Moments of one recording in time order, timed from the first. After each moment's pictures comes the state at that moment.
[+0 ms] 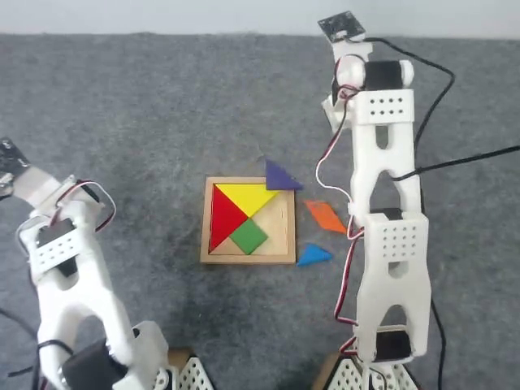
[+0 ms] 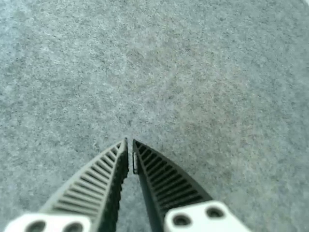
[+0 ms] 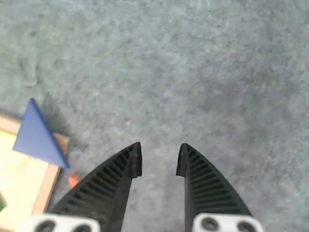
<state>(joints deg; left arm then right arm) -37.5 -22.5 57.2 24.6 20.0 -10.0 47.5 -68.7 100.7 16.2</state>
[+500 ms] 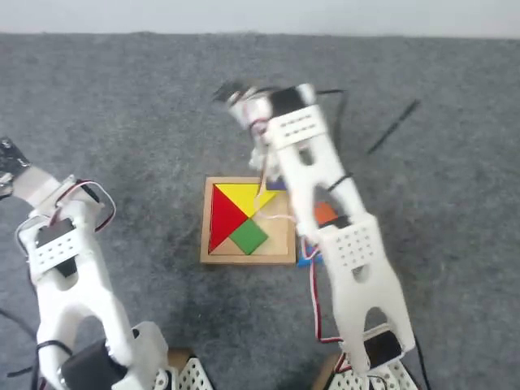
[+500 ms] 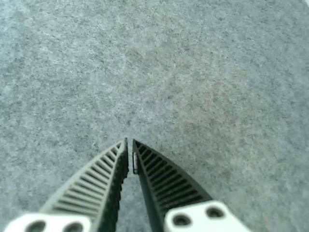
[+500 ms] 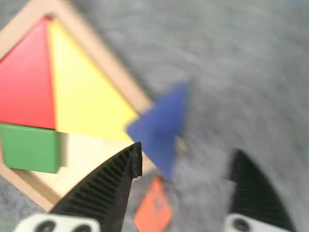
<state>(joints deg) -37.3 -22.5 57.2 24.6 20.0 -30.2 55.4 -60.6 100.5 31.5</state>
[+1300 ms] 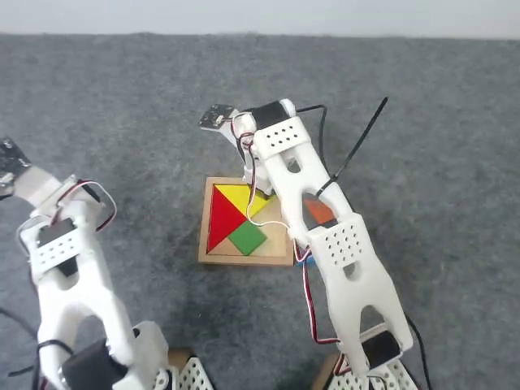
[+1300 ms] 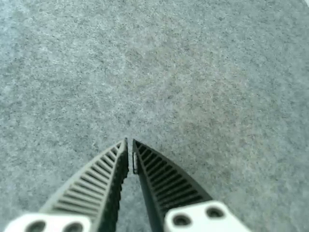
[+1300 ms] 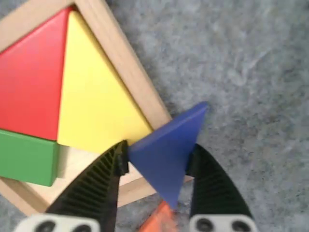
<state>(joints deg) -37.3 -22.5 57.2 24.6 20.0 -31.0 60.0 -60.7 99.1 32.7</state>
